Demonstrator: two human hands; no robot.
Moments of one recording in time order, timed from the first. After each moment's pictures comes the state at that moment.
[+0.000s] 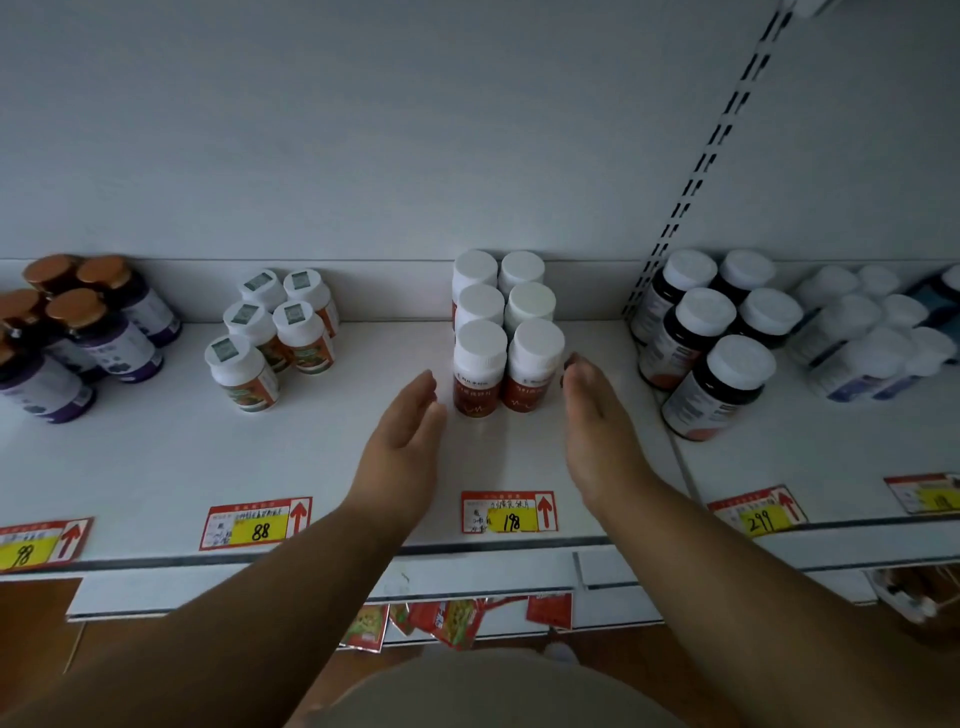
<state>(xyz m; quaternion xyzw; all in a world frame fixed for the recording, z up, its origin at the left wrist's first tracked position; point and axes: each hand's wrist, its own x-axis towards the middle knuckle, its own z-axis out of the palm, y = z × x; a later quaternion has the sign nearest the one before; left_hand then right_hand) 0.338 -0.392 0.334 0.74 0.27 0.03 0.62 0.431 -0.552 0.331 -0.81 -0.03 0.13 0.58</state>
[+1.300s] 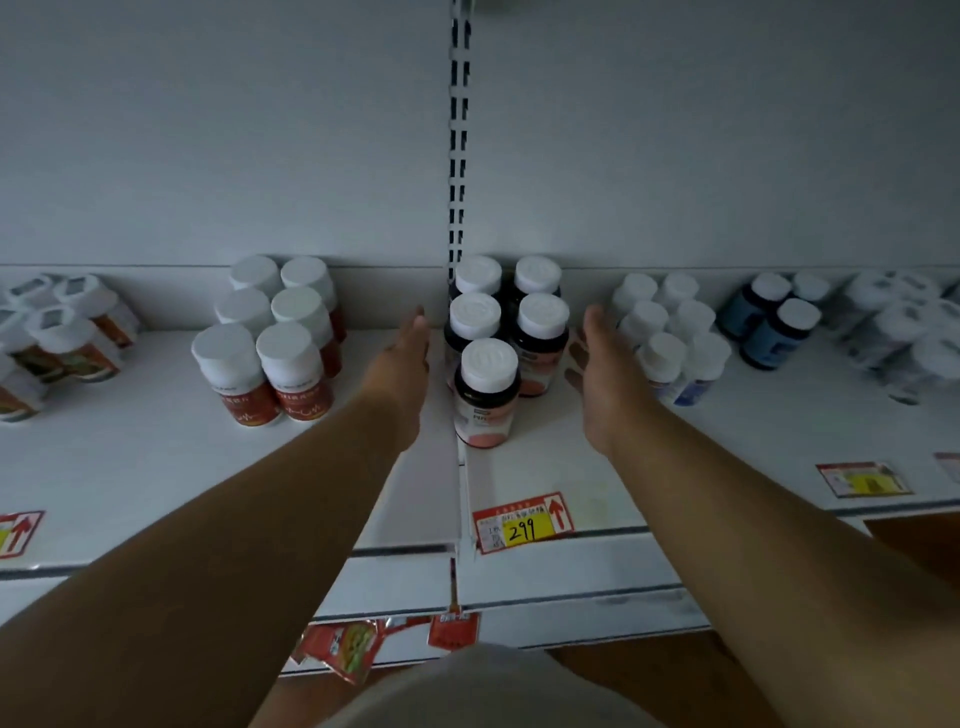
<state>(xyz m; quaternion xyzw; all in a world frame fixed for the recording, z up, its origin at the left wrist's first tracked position) 0.514 -0.564 0.329 0.62 0.29 0.05 0.73 0.566 -0.747 0.363 -0.74 0.10 0.14 0.65</state>
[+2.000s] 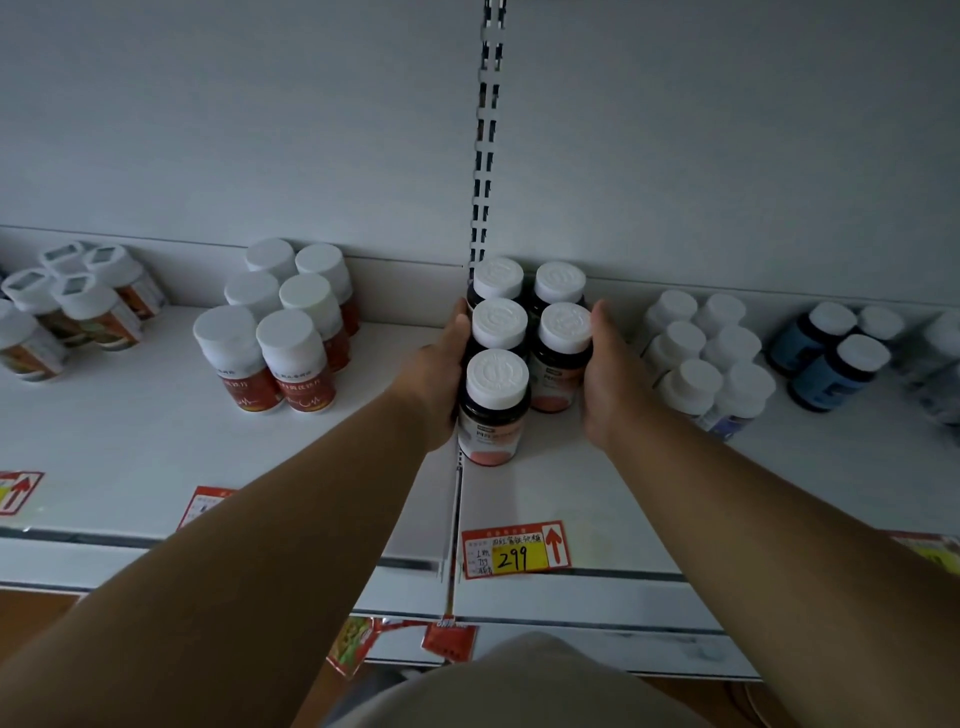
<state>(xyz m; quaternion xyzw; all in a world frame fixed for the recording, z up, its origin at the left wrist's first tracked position) 0.539 -0.586 0.317 0.50 0.25 0.04 0.83 0.617 -0.732 0.321 -0.66 0.05 0.22 0.72</state>
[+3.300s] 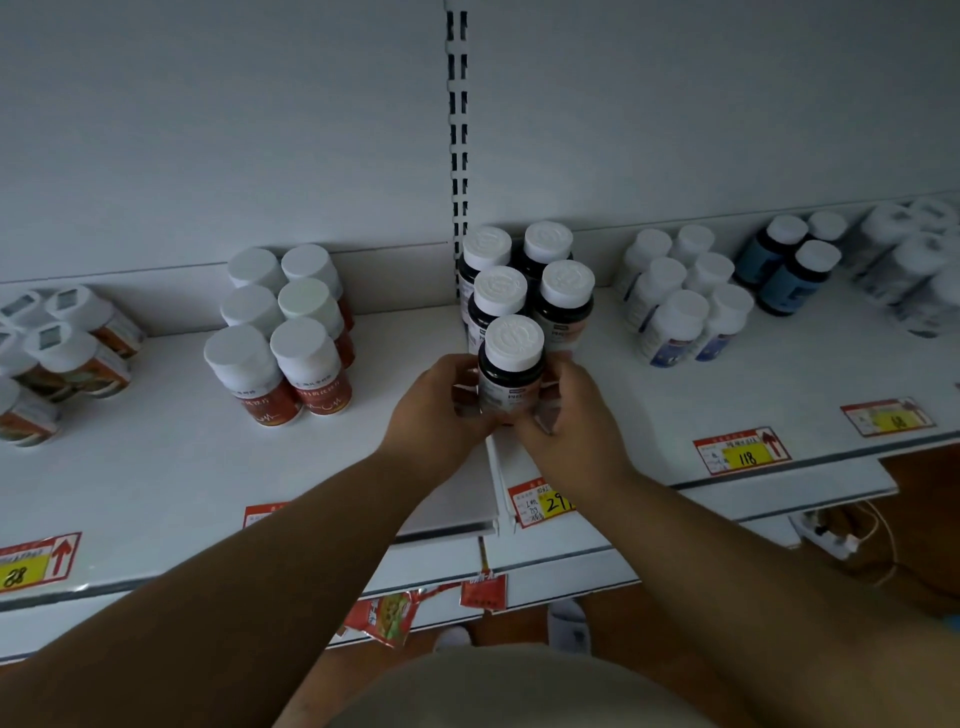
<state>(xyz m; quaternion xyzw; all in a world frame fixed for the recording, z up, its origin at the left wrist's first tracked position) 0.457 -0.573 0.321 0.87 0.13 0.00 0.48 0.490 -0.735 0.304 -0.87 -0.14 0.01 0.46</state>
